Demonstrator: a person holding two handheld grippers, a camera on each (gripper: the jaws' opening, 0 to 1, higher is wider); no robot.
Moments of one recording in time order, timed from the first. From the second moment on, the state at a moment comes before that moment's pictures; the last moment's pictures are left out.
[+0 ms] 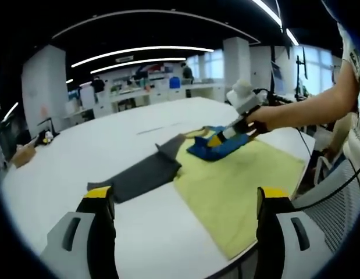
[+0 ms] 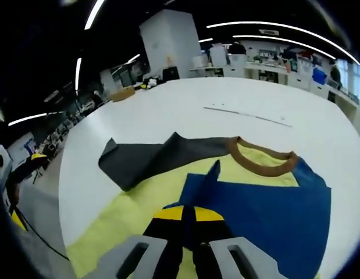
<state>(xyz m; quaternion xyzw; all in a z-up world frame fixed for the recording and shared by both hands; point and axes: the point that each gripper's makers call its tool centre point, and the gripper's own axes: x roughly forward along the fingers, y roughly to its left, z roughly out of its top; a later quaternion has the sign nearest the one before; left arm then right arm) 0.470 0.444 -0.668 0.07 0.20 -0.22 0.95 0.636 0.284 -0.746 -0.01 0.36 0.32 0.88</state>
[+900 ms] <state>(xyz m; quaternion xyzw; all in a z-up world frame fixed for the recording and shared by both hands) 0.466 0.458 -0.671 0.07 0.20 -0.20 0.96 0.600 0.355 -0.763 -0.02 0.37 0.40 0.84</state>
